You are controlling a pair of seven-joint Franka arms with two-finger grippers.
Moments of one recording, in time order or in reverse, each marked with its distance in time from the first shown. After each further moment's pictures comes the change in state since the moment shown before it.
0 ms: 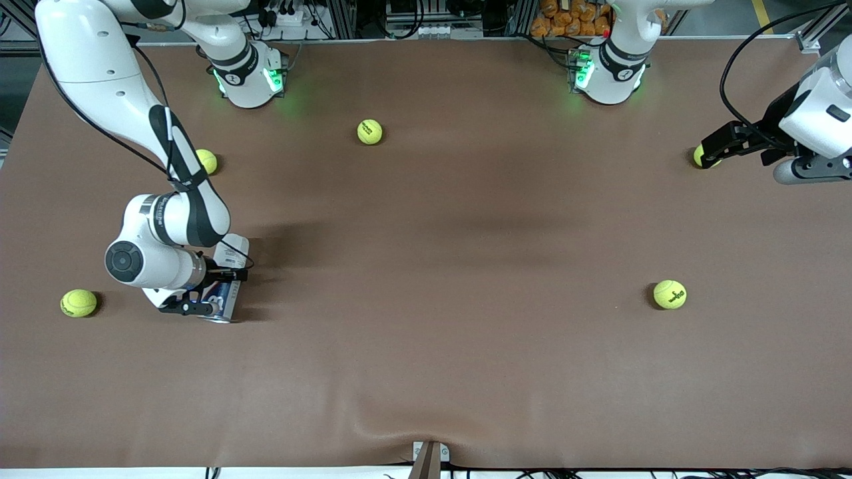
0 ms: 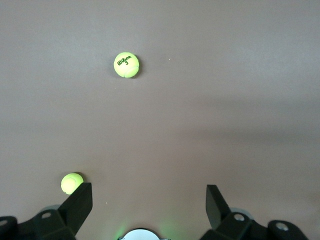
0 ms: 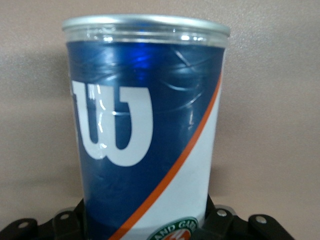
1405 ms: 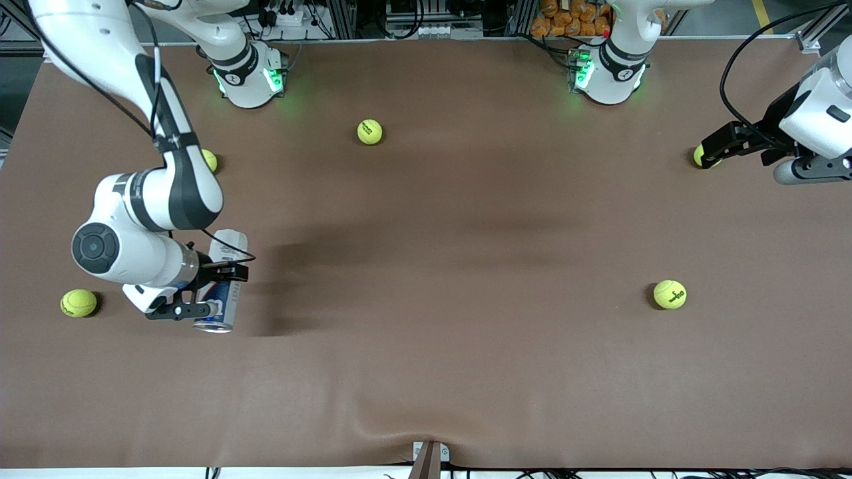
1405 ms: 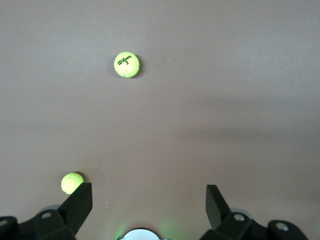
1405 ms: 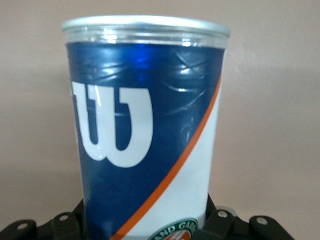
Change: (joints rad) left arm 0.001 0.000 0.000 -0.001 0.000 0.000 0.000; right arm 0.106 -0.141 0.007 0.200 0.000 -0.261 -0.001
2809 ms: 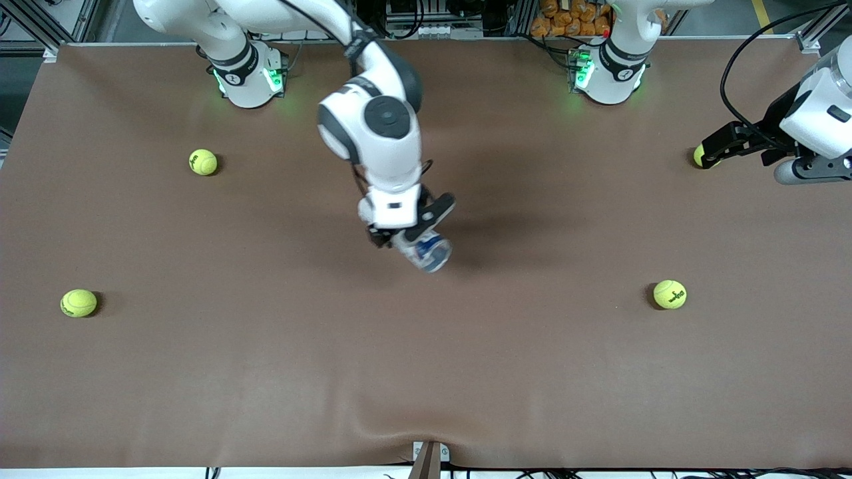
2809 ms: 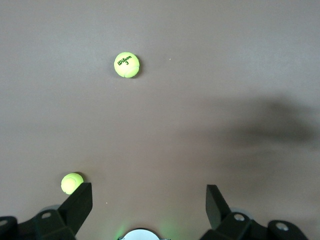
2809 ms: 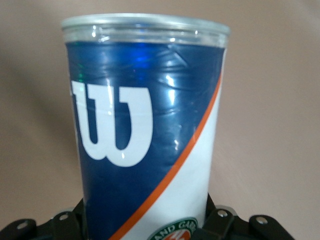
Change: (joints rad) left arm 0.000 0.000 0.000 0.000 0.000 0.001 0.000; right arm 0.628 0.106 0.004 0.173 -0.181 0.127 -0.136
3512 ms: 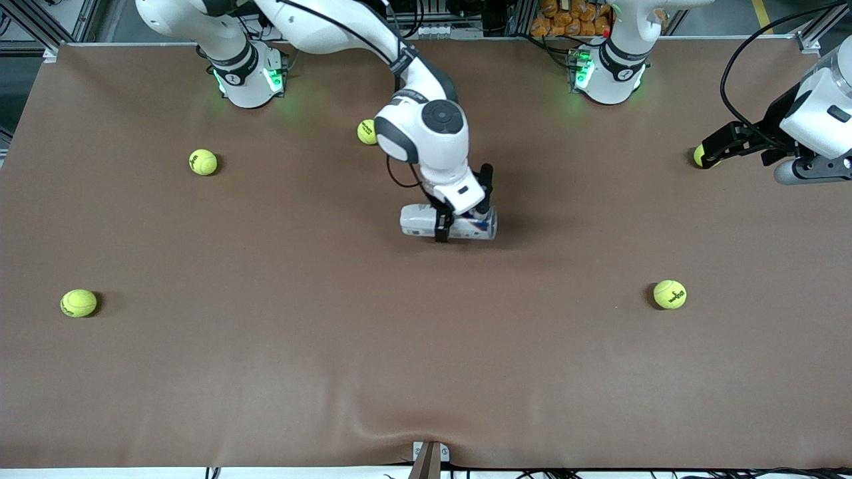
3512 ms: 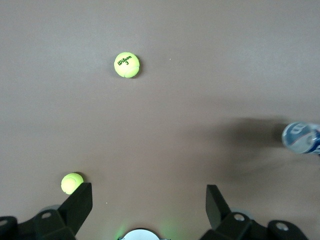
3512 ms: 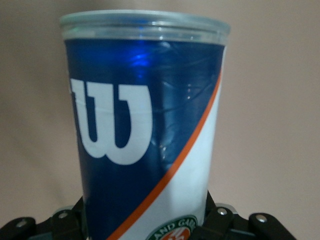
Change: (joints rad) left arm 0.000 0.000 0.000 0.000 0.000 0.000 0.000; right arm 0.136 0.162 0.000 0.052 -0.024 0.131 -0.365
